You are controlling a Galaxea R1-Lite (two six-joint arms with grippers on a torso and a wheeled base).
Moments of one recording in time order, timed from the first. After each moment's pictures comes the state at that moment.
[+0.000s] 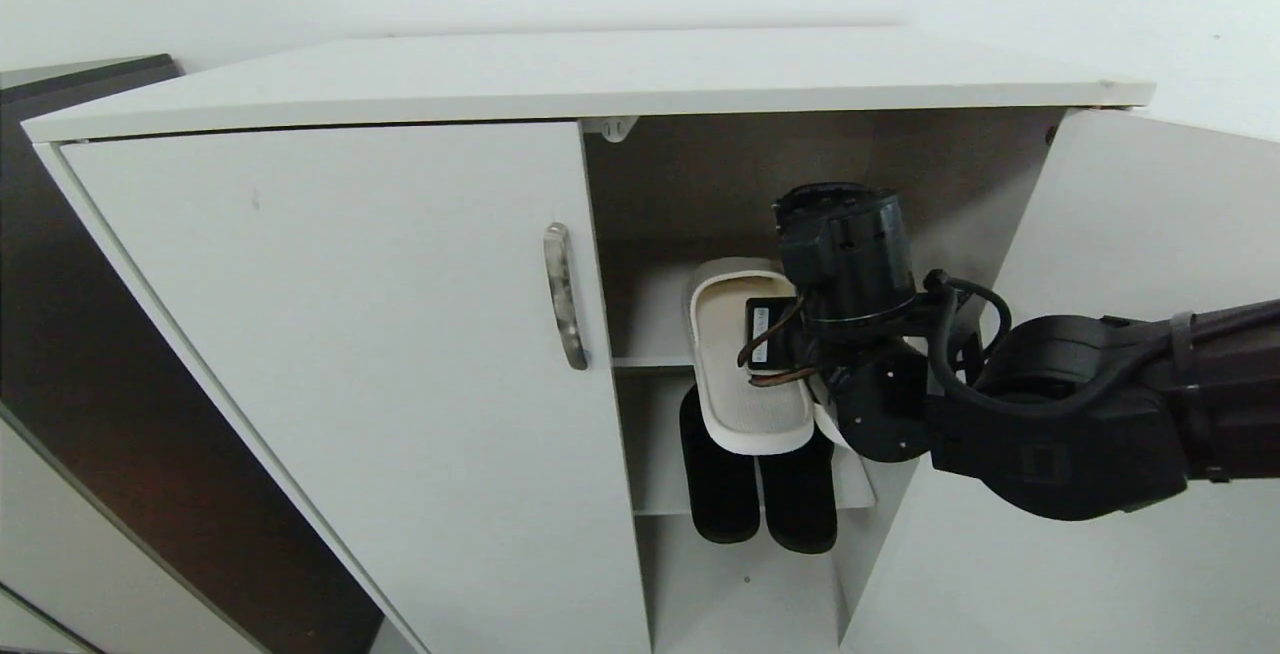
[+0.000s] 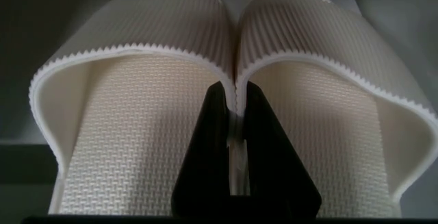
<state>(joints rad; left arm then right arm) 0.00 0.00 0.00 0.00 -0.02 -0.01 0.86 1.89 -1.31 -0.28 -0.79 0.26</state>
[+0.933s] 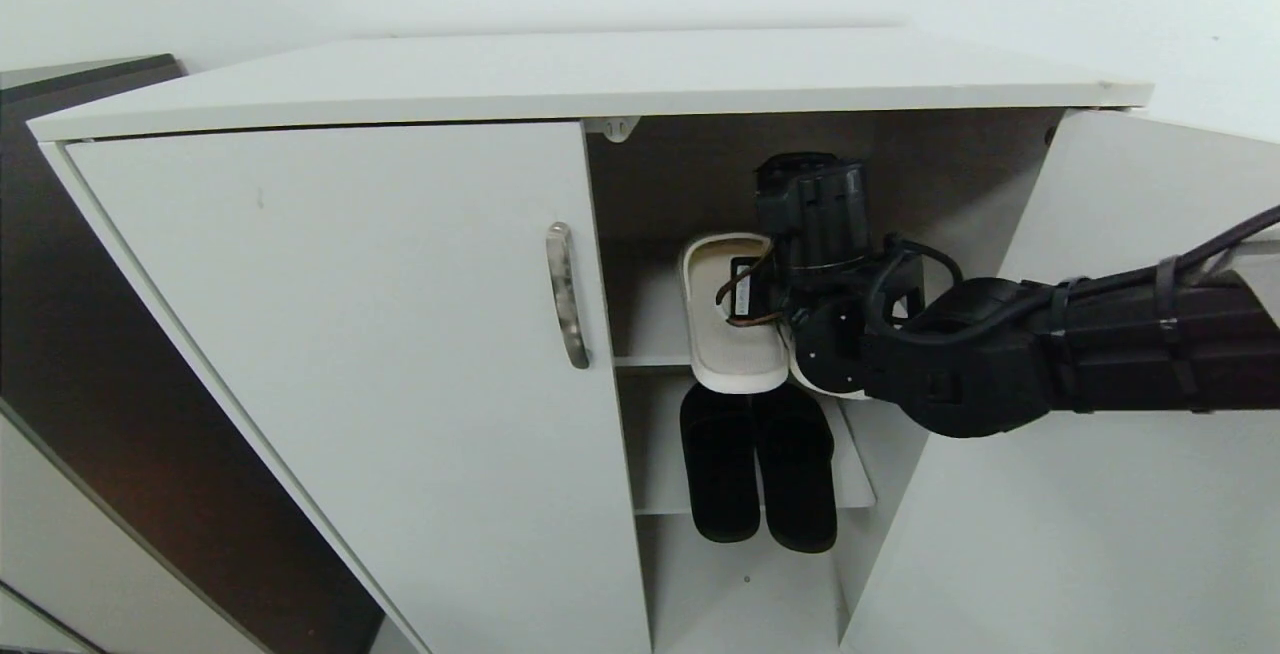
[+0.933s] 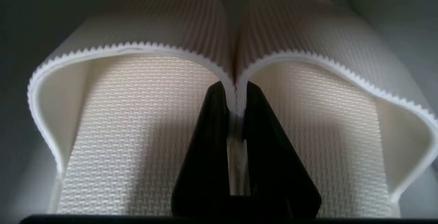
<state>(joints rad) 0.00 0.00 0.00 0.00 -0.01 -0.01 0.77 2.03 -1.53 -0.29 -0.75 0.19</state>
